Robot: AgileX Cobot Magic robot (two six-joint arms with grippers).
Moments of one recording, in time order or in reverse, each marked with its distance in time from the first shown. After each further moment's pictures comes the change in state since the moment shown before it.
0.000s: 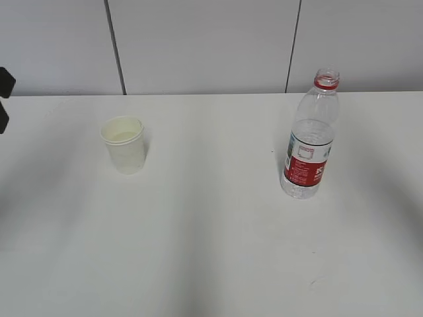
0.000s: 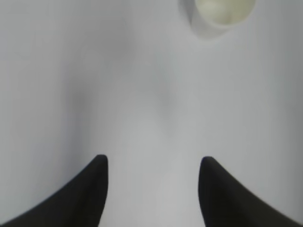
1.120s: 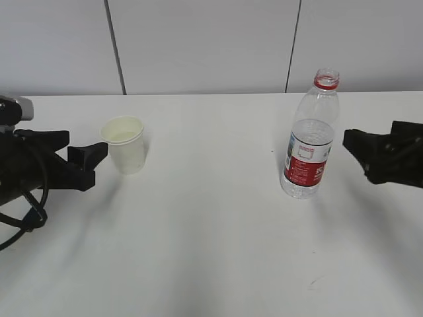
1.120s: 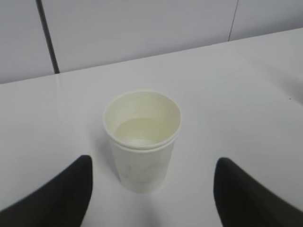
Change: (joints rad) left arm 0.076 0.385 0.713 0.174 -1.956 0.111; right arm 0.000 0.126 0.779 -0.144 -1.524 -0.003
